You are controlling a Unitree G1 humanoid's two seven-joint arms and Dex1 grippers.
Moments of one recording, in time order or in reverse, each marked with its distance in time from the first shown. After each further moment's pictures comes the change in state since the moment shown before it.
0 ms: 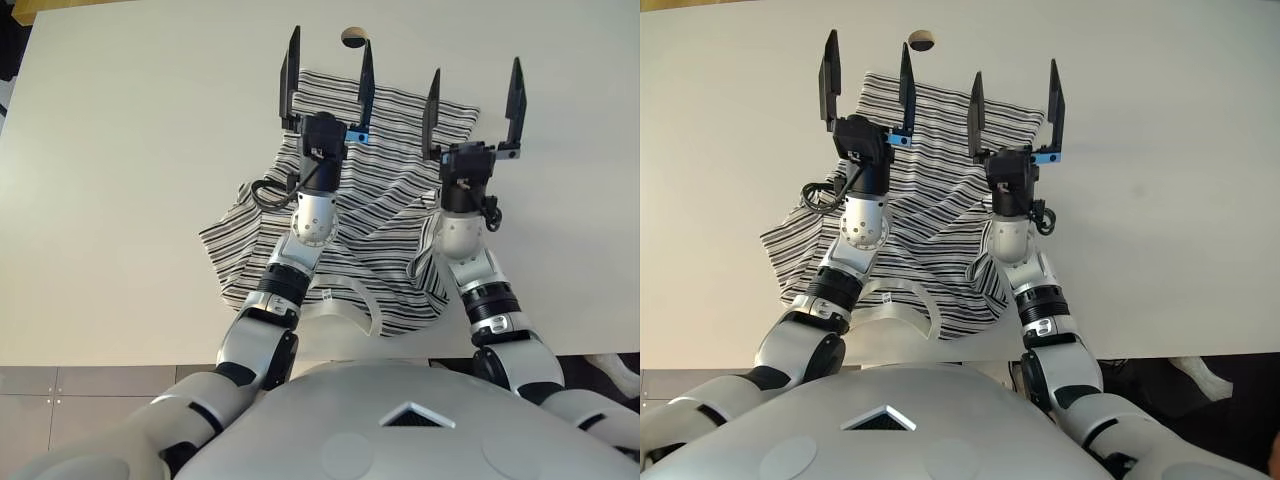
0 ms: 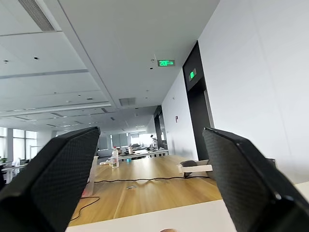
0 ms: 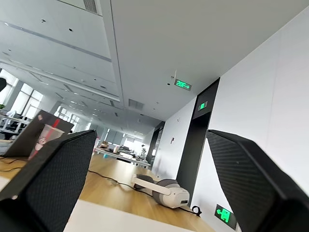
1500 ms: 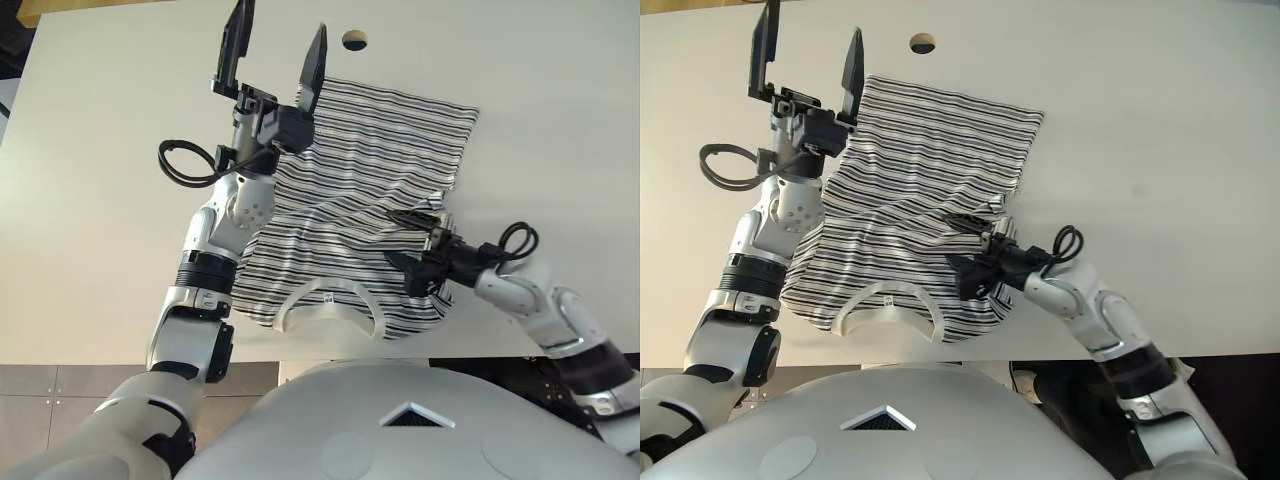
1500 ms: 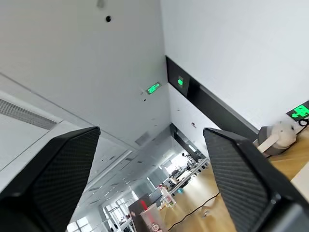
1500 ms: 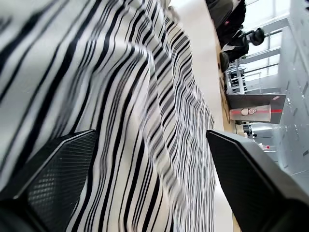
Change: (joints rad) left arm -0.006 0.376 0.017 -0.251 0.302 0.160 0.043; right arm 0.365 -0.651 0.251 -0.802 -0.046 0.521 1.032
